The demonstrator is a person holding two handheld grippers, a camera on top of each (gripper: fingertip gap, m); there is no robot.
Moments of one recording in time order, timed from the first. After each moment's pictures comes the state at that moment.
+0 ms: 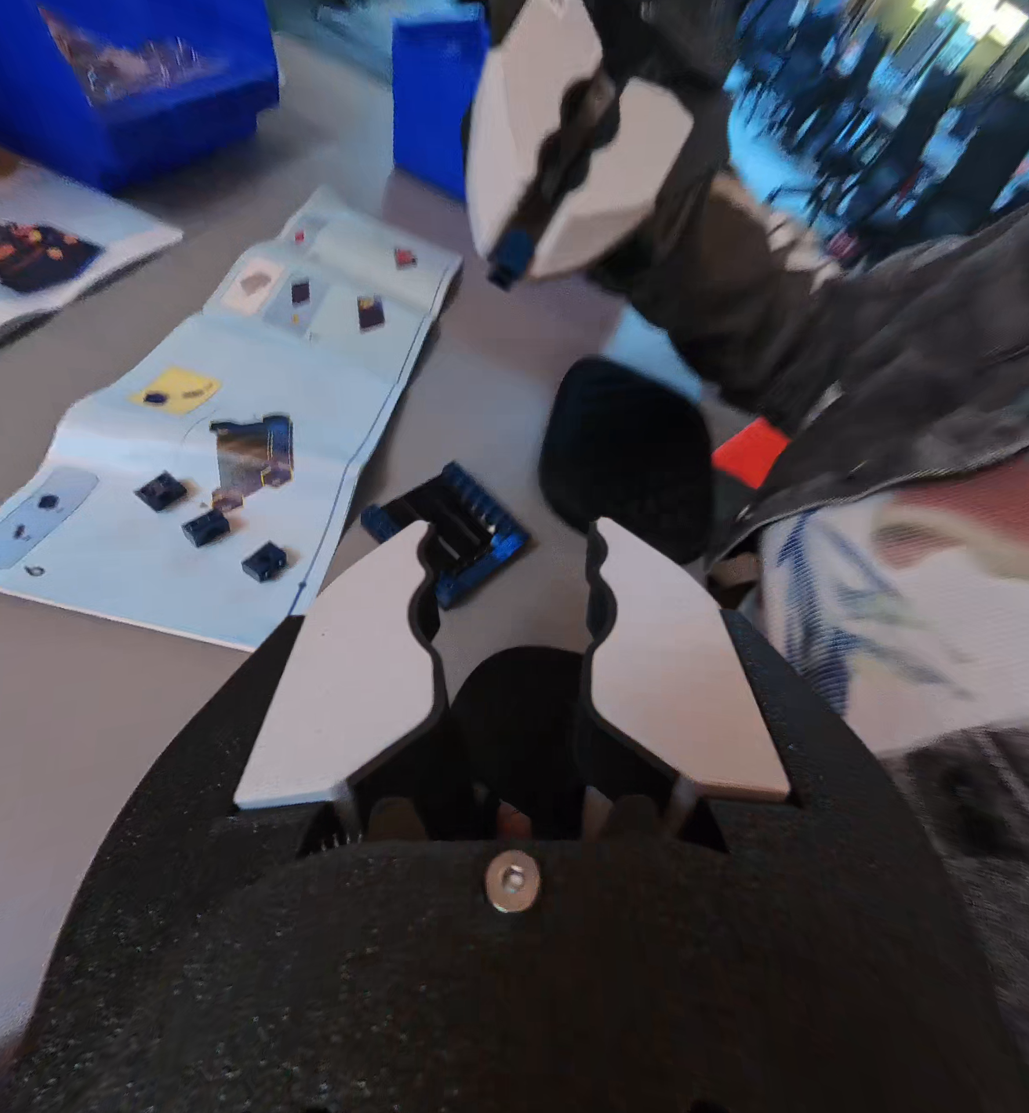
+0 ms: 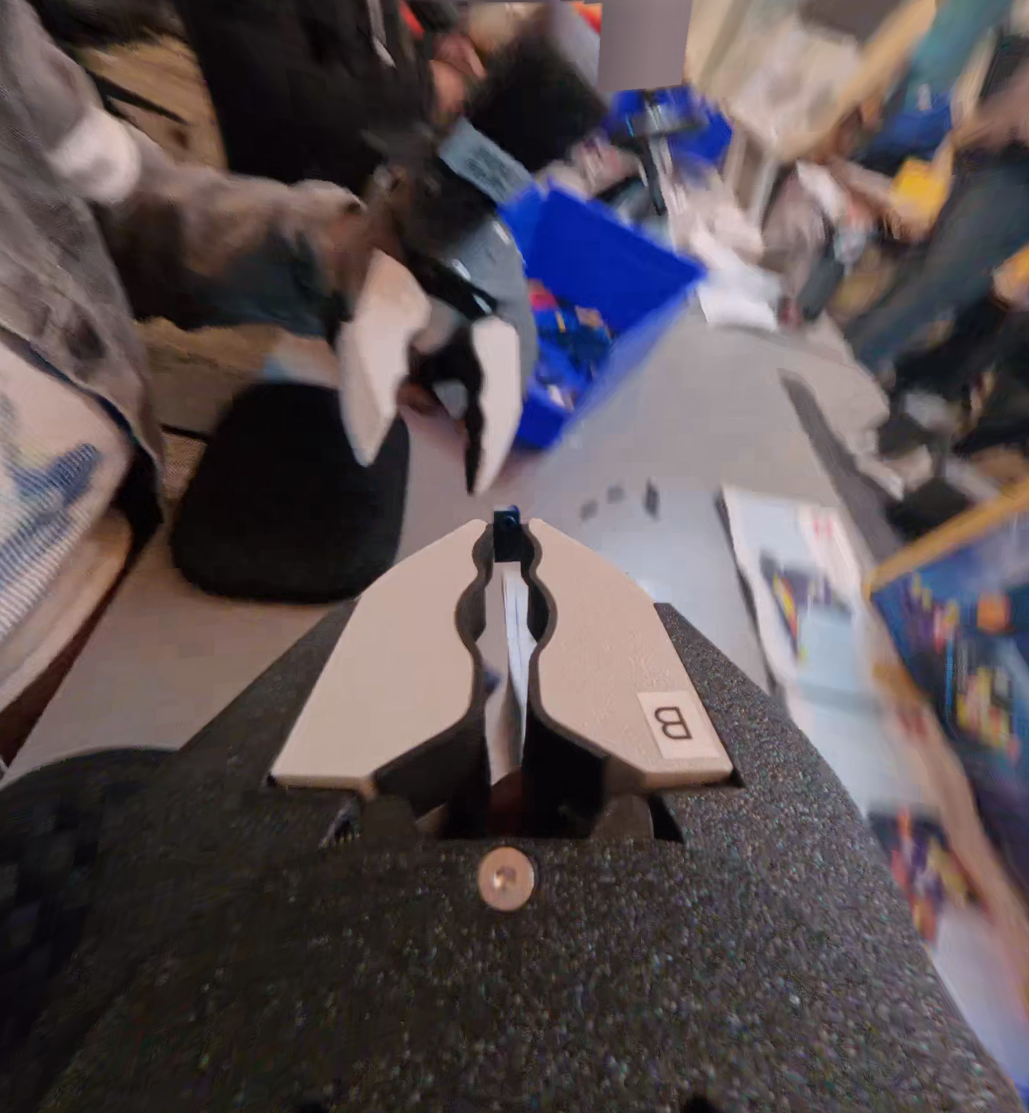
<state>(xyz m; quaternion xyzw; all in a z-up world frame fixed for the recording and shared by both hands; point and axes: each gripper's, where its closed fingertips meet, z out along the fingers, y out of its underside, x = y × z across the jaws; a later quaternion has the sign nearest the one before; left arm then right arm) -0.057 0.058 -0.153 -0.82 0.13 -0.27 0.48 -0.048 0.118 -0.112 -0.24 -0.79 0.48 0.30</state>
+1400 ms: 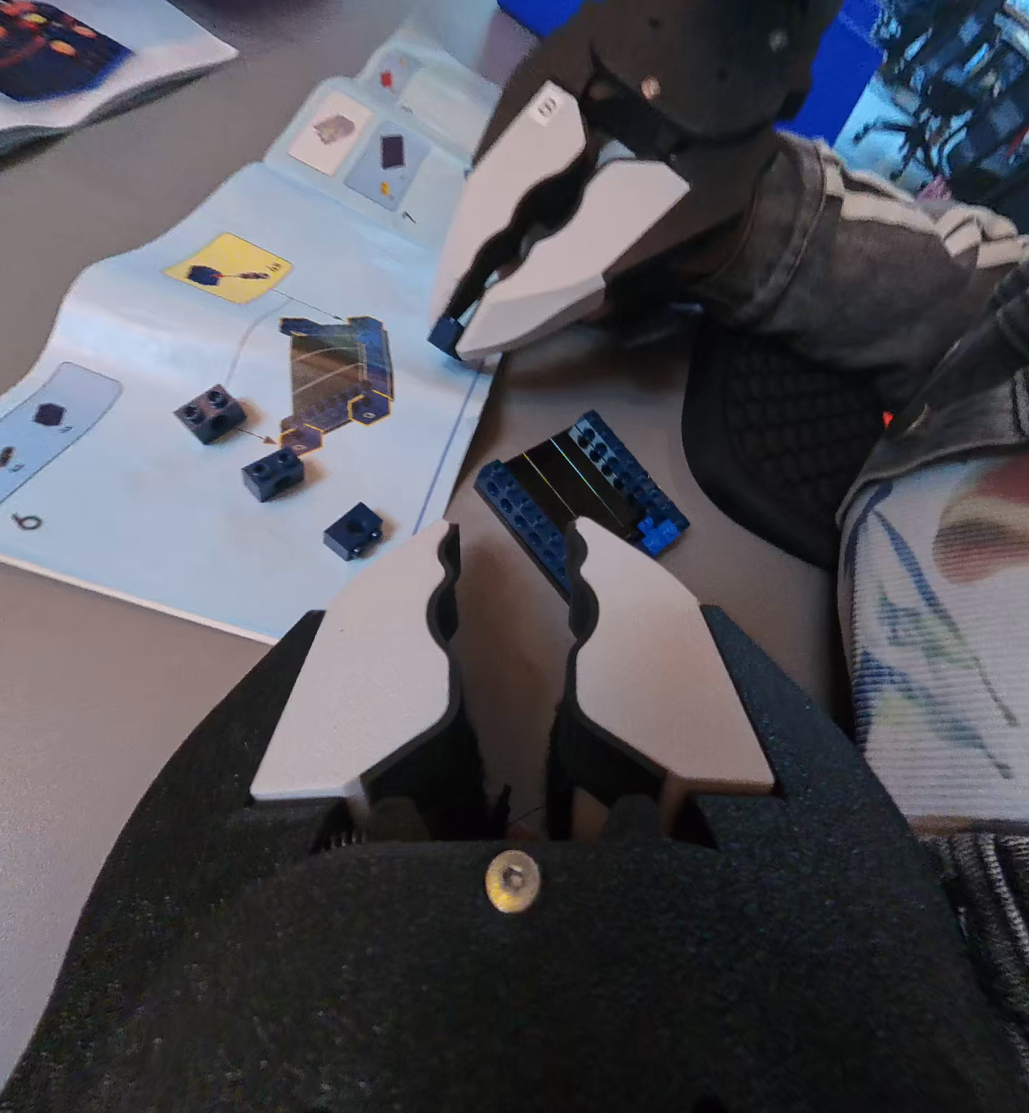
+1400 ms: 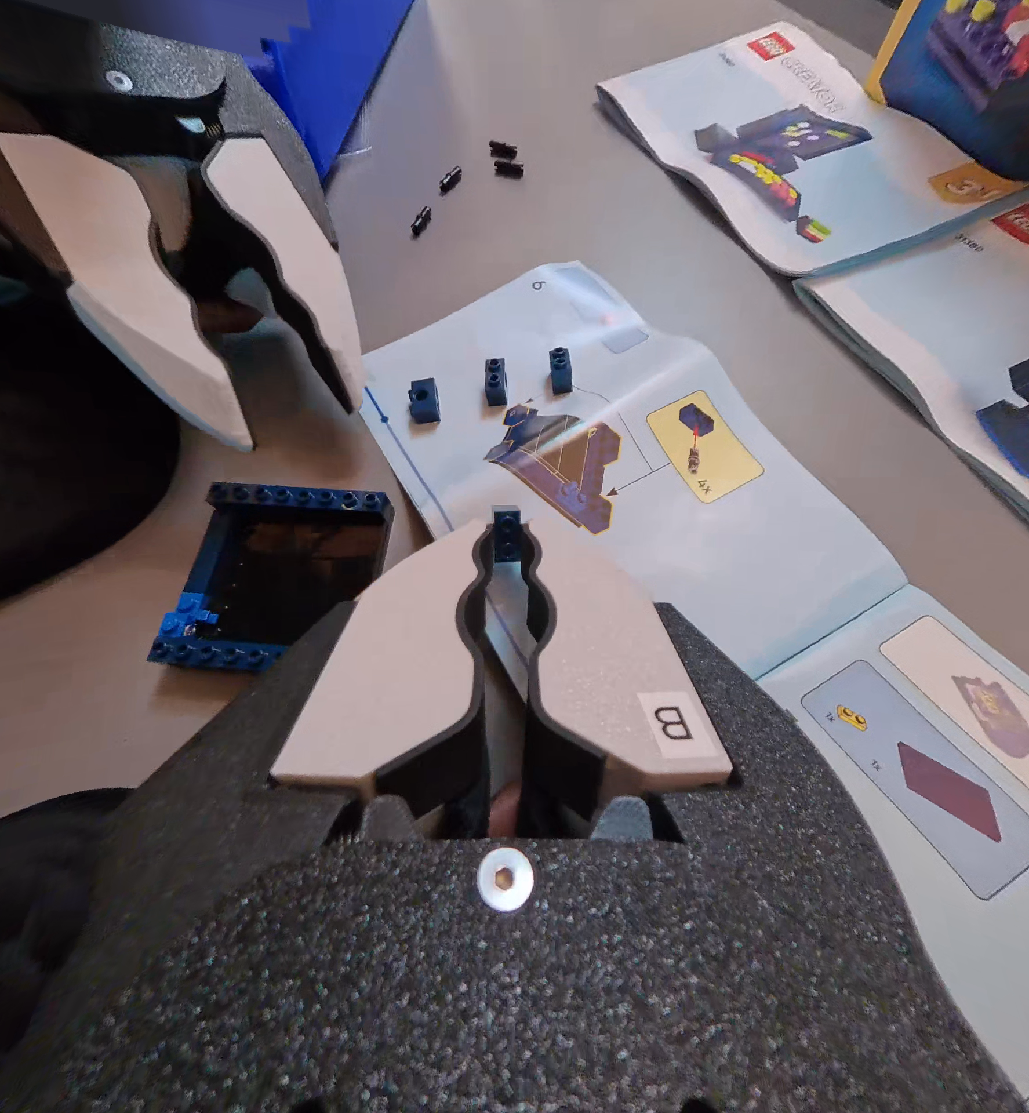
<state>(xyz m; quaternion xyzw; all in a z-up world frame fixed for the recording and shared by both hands) -0.078 0.104 -0.227 -0.86 0.09 -0.25 0.43 -0.079 0.179 -0.232 -0.50 -0.72 0.42 0.24</state>
